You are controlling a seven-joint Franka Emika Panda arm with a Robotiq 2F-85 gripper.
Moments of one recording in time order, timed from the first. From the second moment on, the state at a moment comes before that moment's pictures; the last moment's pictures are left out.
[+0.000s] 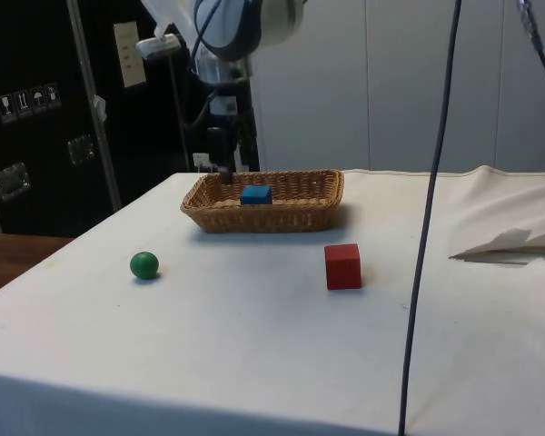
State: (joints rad) arm 0.23 0.42 -0.41 -2.01 0.15 2.45 -0.25
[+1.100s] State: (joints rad) arm 0.26 0.41 -0.30 -1.96 0.15 2.43 -0.12
